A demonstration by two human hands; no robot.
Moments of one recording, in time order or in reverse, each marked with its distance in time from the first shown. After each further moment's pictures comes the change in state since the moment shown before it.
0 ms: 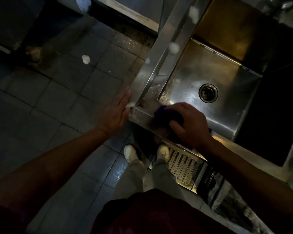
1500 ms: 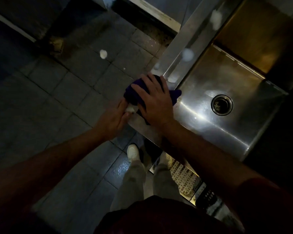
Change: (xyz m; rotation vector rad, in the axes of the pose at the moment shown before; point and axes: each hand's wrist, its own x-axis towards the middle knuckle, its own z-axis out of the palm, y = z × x) left_hand -0.002 0.008 -0.004 -0.047 -0.056 -0.200; right_hand 0.120 -0.002 0.095 -0.276 0.213 -0.406
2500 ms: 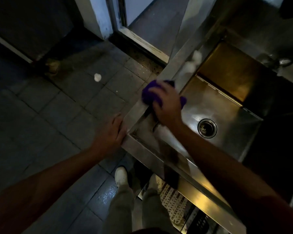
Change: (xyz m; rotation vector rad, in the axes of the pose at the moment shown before) left_hand 0.019 0.018 0.004 0.022 0.073 -0.191; right_hand 0.031 0.064 -0.043 0.252 0.076 0.204
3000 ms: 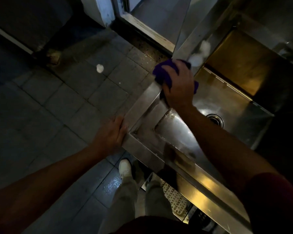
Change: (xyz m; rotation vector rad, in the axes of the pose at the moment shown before) left_hand 0.002 0.007 0.001 0.011 0.037 -0.040; right_hand 0.053 0.049 0.012 -0.211 0.098 0.068
